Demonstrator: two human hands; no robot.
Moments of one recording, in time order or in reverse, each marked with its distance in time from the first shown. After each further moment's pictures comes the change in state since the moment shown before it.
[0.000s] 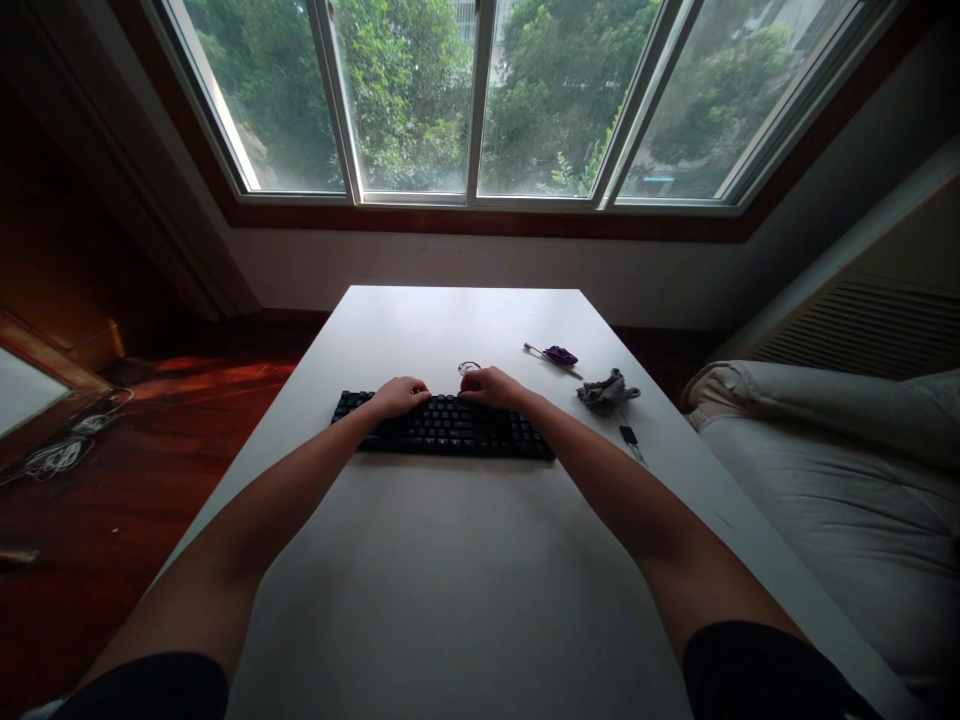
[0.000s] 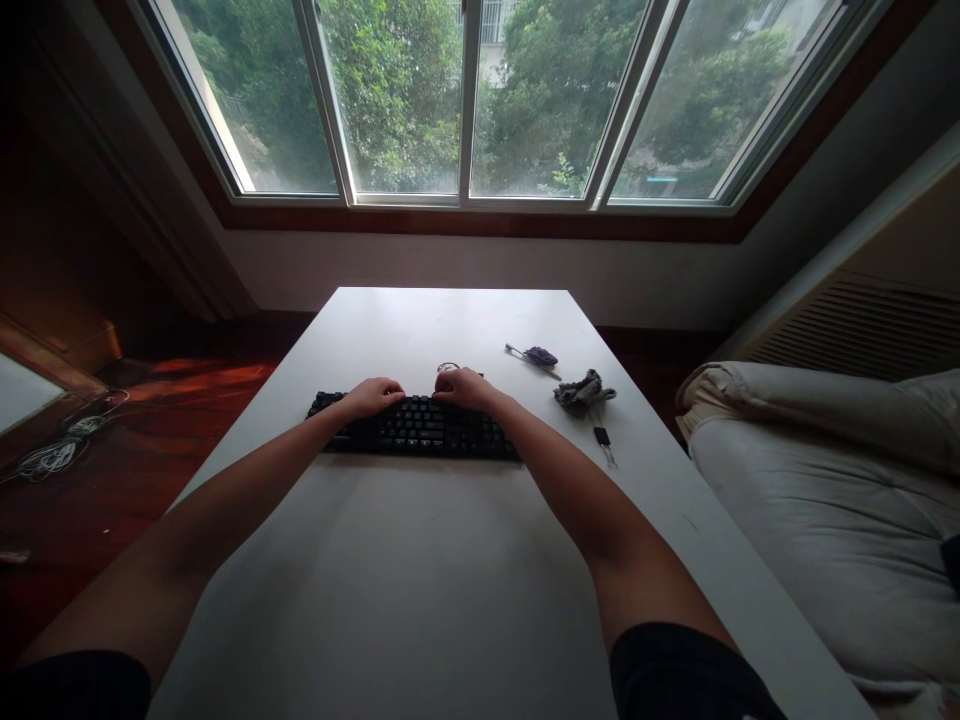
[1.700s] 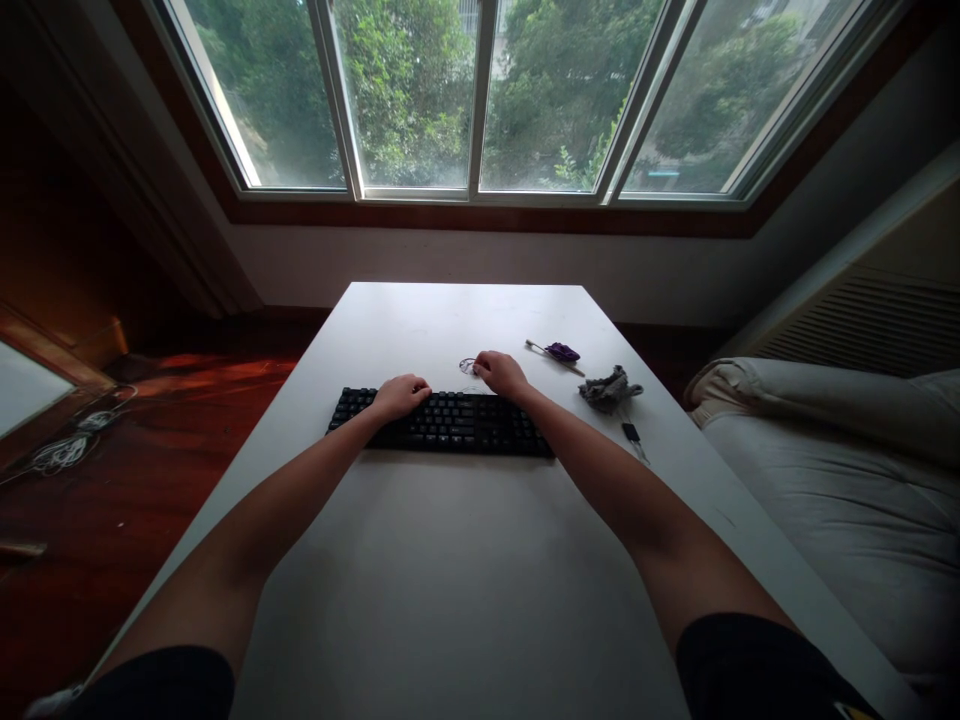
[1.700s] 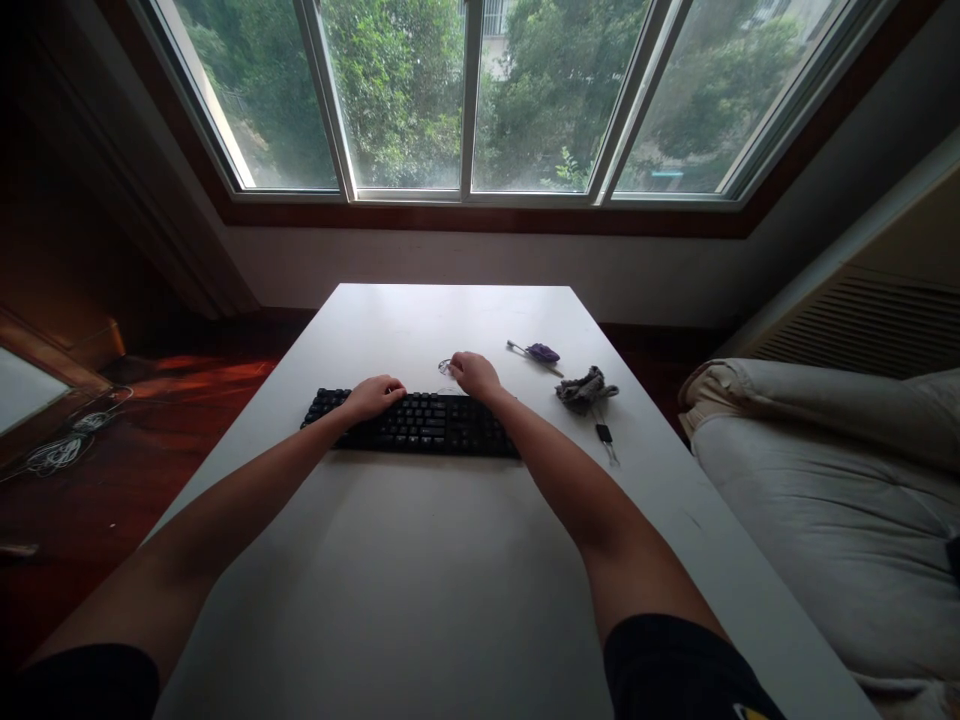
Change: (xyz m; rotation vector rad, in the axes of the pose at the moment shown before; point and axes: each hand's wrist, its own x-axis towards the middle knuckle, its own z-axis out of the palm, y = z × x) left_hand -0.009 0.008 0.007 0.084 0.106 -0.045; right_hand 0.012 0.012 -0.001 -0.237 0.252 0.197
